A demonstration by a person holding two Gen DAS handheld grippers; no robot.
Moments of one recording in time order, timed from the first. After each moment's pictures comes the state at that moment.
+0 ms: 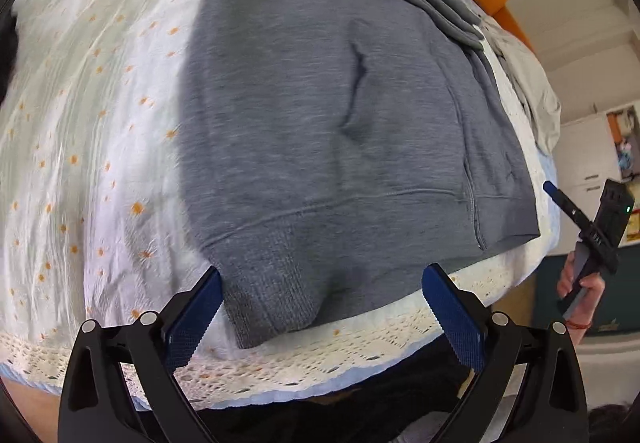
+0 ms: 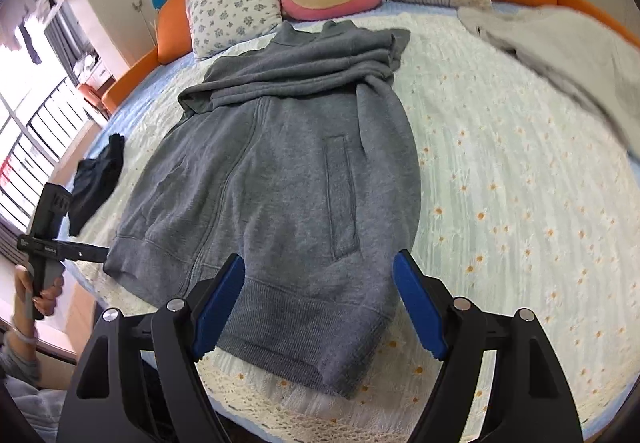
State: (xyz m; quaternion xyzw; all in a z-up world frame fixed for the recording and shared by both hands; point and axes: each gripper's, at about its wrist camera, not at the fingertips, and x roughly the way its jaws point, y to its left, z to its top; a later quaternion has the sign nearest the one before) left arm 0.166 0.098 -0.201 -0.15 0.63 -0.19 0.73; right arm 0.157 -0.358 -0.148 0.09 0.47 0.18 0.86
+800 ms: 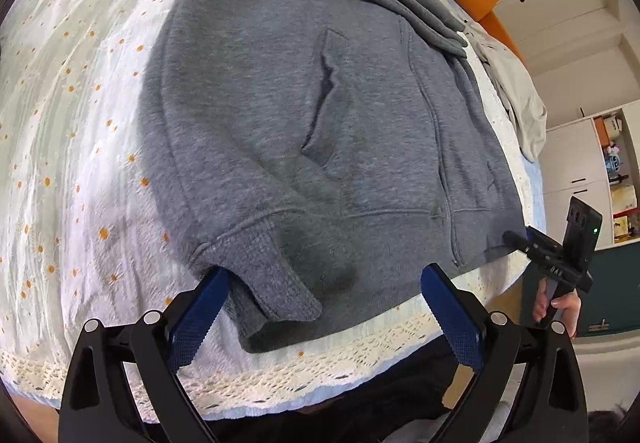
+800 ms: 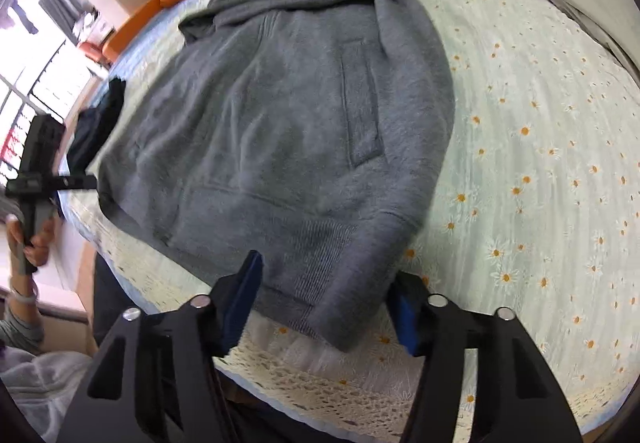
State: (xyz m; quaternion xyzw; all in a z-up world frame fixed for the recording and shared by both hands) left arm 0.179 0.095 -0.201 -0.18 0.62 -0.21 0.73; right arm 0.144 -0.344 -0.182 0.07 0.55 0.20 0.81
